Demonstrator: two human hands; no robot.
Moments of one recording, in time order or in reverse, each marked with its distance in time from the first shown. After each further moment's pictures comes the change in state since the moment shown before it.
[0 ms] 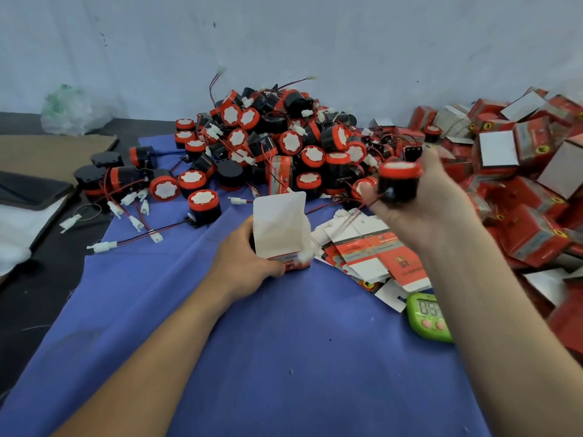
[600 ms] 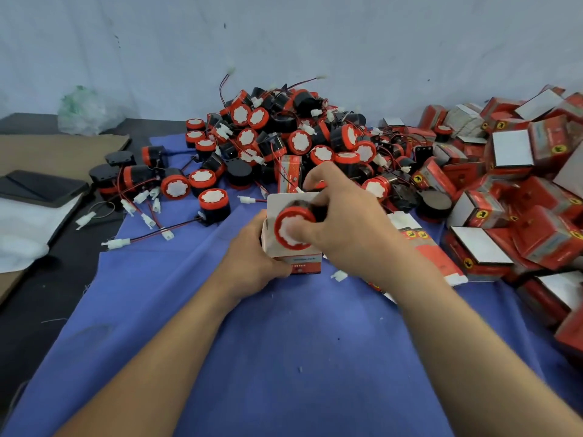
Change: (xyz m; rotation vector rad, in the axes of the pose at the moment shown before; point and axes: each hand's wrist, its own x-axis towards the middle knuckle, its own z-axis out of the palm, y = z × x) left_hand 0.002 -0.003 -0.003 -0.040 -0.053 0.154; right_hand -0.051 0.056 0.032 -1.503 -0.464 -0.565
